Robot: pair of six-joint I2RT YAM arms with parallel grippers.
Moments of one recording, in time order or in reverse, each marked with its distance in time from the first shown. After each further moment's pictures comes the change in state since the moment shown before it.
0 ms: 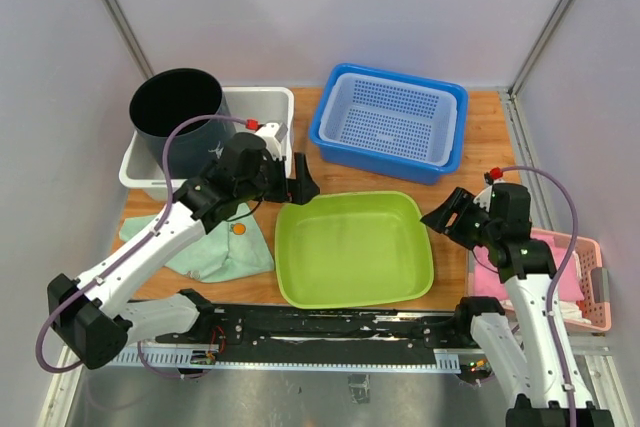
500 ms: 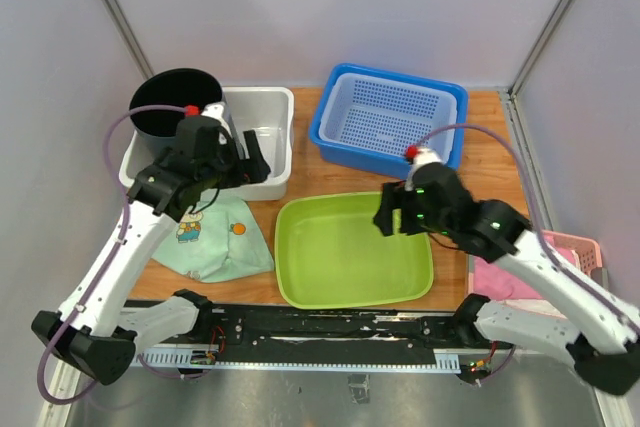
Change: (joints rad) left arm 0.189 -0.069 0.162 -0.342 -0.146 0.010; right arm 0.686 0.239 0.376 -0.107 0.459 -0.081
